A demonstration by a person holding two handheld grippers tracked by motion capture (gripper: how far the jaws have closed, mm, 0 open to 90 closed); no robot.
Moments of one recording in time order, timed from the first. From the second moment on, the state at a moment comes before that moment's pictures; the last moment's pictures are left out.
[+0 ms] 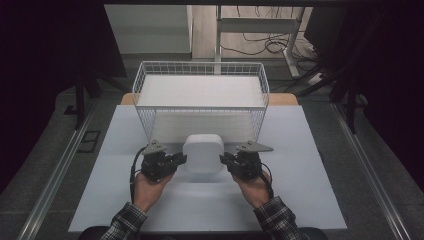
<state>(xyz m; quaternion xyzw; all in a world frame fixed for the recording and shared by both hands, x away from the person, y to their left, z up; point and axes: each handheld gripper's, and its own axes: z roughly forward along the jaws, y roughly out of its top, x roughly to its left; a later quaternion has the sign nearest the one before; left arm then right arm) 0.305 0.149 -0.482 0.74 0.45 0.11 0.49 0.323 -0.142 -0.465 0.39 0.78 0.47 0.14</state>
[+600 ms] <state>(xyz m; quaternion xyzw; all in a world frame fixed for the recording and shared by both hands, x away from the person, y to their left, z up) 0.352 0.151 -0.483 0.73 0.46 0.13 0.49 0.369 -0.129 -0.469 0.40 0.77 0.47 0.16</state>
